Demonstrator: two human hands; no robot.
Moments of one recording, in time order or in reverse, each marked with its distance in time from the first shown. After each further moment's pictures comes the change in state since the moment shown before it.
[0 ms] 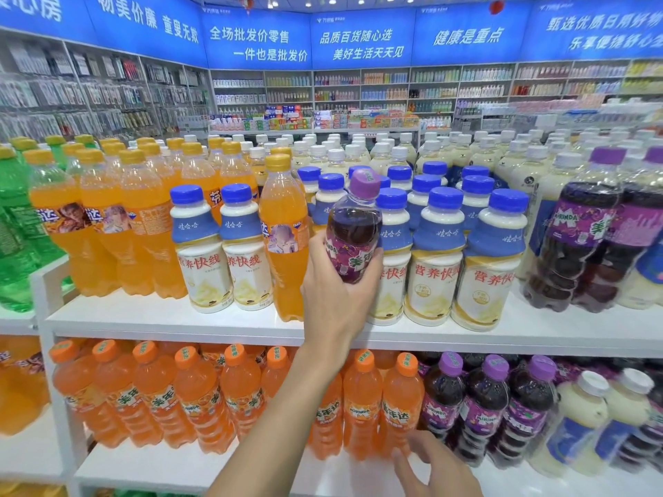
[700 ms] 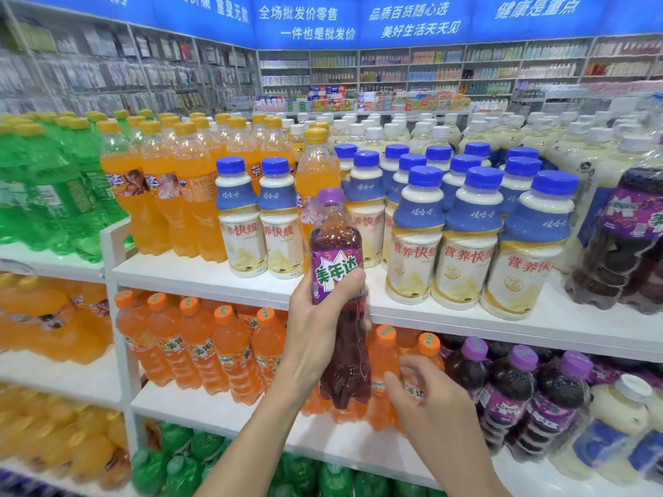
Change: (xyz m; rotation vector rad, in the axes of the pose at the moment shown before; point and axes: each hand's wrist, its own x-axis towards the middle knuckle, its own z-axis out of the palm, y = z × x) left_hand -0.056 0.012 -0.064 -0.579 -0.120 -0.465; right_hand 0.009 -0.045 -0.020 0.201 0.143 -0.203
